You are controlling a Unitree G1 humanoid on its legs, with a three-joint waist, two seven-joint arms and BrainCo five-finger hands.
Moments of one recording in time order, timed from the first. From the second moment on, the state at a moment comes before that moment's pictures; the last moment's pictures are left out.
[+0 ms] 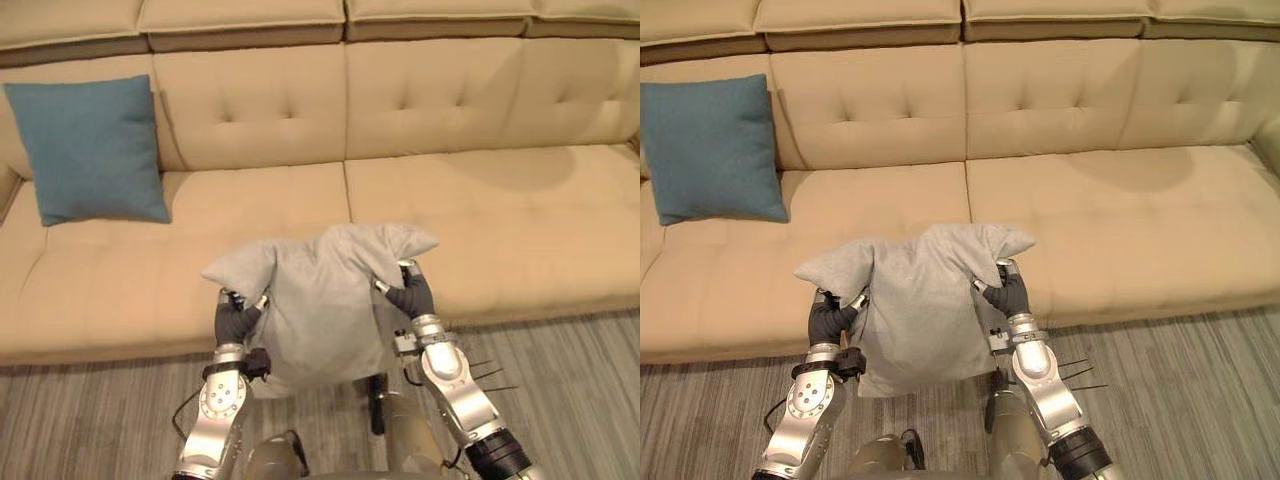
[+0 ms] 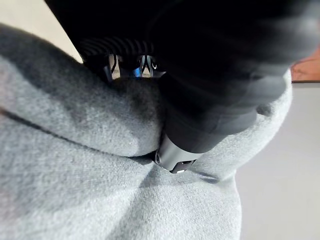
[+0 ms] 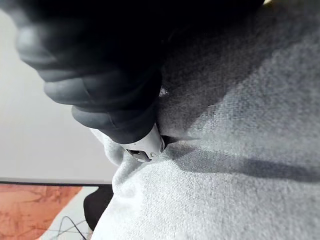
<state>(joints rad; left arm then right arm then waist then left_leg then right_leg) 0.15 0.16 -0.21 0.03 -0.18 -0.27 0.29 -0.03 -0.22 0.33 0.08 0.07 -0.22 -0.21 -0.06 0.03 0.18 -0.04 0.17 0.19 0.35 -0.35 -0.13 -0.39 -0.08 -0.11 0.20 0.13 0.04</state>
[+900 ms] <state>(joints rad) -0.48 0.25 -0.12 0.17 -0.13 -0.25 0.39 -0.60 -0.15 0.19 0.22 -0.01 -0.21 -0.35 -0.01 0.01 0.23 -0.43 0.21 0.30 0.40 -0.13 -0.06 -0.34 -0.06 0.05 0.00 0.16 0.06</state>
